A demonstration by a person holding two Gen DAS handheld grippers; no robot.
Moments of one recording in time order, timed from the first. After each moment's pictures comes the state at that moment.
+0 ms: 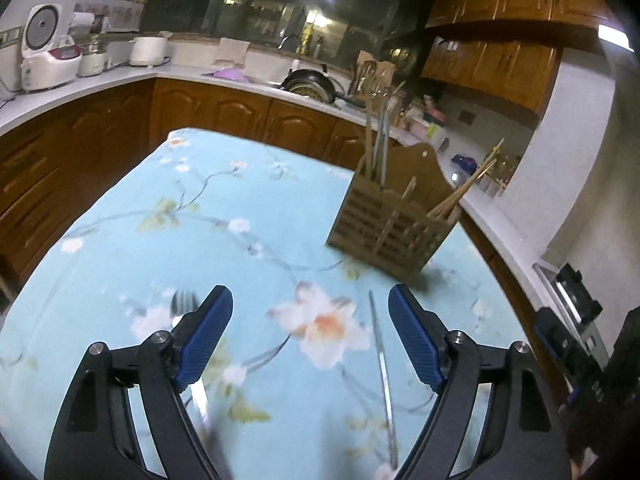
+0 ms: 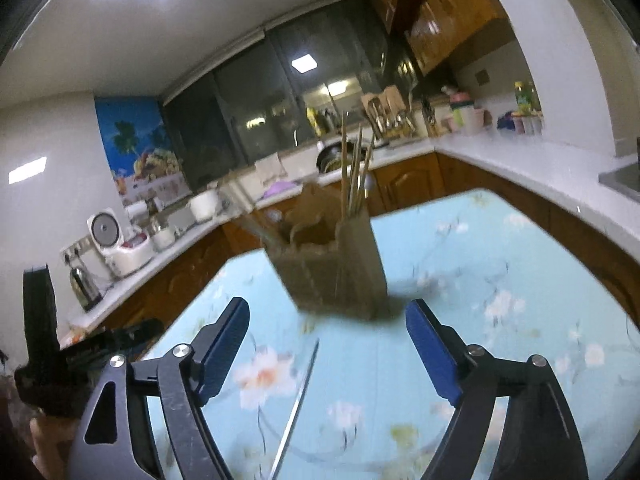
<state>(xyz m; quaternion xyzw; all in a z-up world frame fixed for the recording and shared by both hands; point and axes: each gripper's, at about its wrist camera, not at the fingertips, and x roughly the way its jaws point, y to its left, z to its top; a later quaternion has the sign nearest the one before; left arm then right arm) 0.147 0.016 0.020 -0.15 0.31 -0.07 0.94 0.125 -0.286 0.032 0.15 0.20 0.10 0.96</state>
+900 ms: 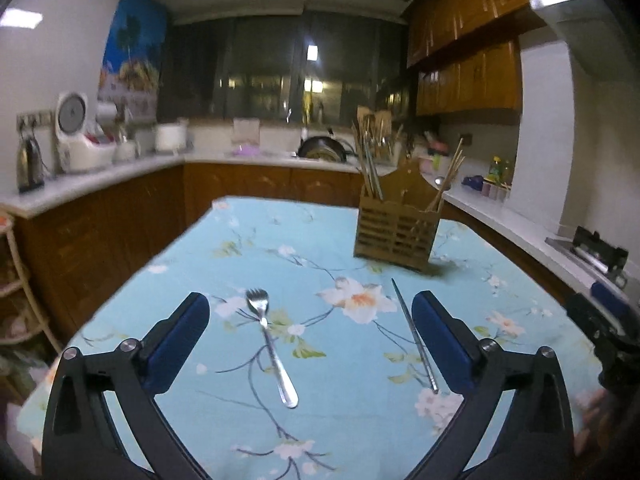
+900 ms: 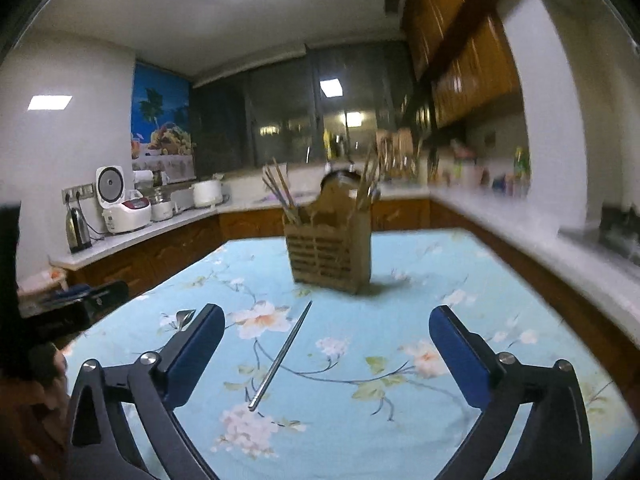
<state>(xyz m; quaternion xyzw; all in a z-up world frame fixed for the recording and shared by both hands) 0.002 0.013 0.013 -0.04 0.16 -0.02 0.99 -0.001 -0.252 0.020 0.02 0.12 0.07 0.99</state>
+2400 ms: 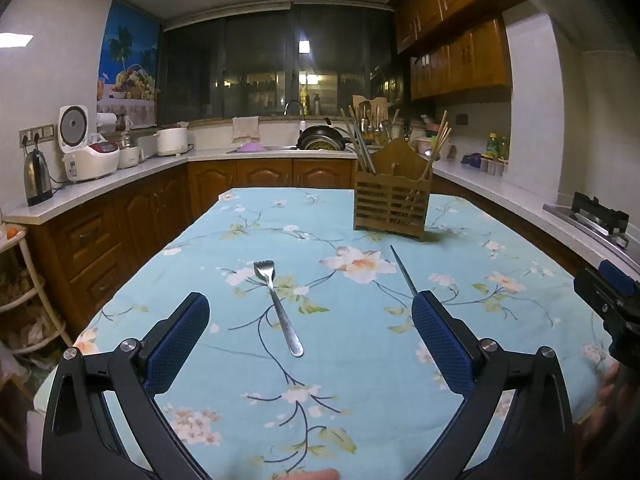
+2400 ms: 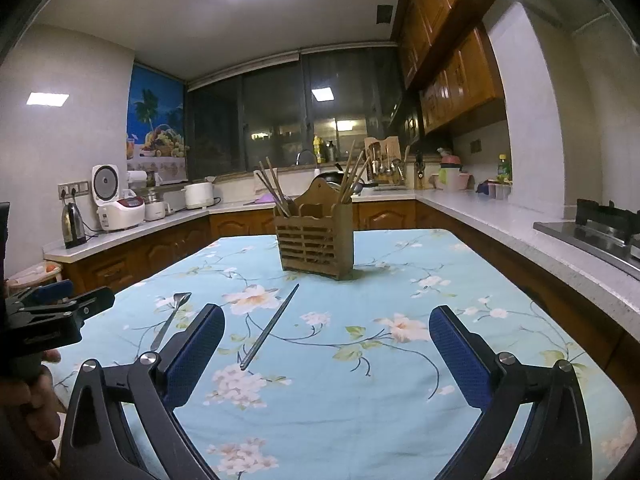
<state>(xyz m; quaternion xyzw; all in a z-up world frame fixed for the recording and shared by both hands) -0.030 0.002 -0.003 -0.01 0.18 -0.01 0.98 -0.042 -0.262 0.005 0.02 0.12 0.05 0.99</state>
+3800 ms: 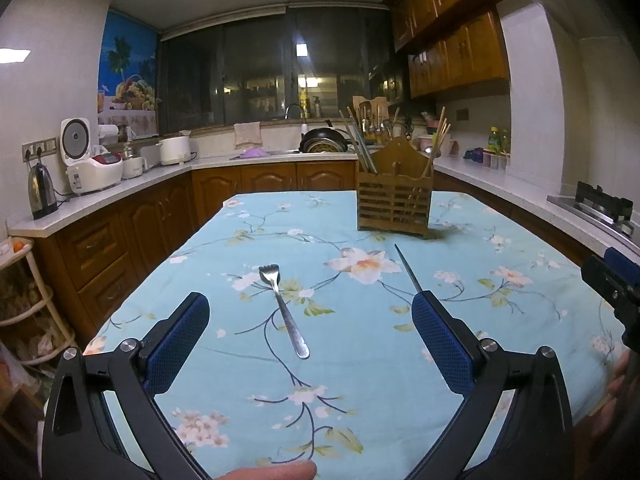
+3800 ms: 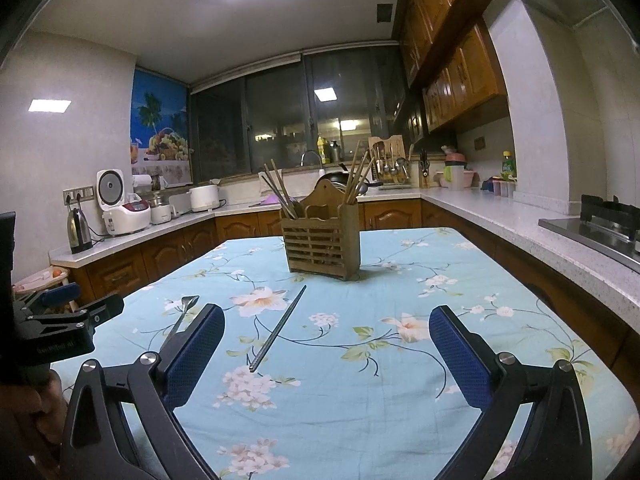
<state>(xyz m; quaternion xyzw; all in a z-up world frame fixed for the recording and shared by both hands) -0.032 0.002 0.000 0.01 0.18 0.00 0.98 -0.046 -0.259 0.005 0.03 0.12 0.06 0.99</state>
